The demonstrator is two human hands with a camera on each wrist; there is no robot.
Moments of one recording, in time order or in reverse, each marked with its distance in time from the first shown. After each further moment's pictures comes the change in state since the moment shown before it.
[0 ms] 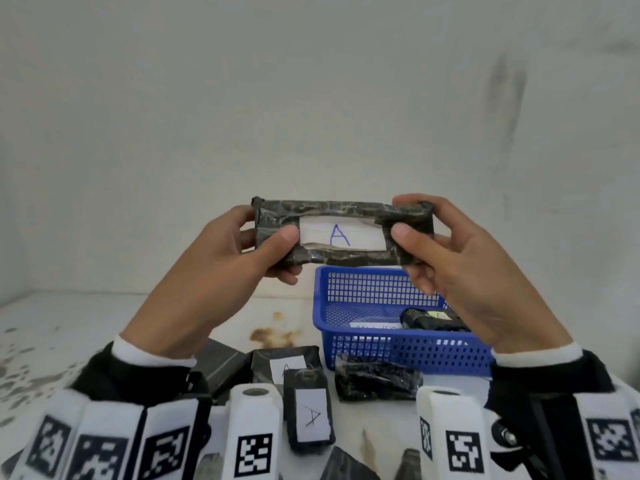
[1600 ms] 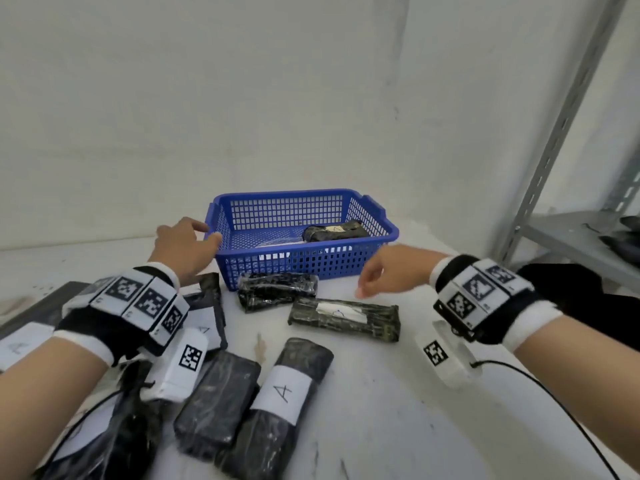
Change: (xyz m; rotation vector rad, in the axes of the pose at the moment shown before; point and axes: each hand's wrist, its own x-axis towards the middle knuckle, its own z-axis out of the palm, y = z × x) left_hand 0.043 -0.120 0.081 0.685 -0.084 -0.431; right_hand -0.038 0.079 -0.124 -1.243 -0.613 0.591
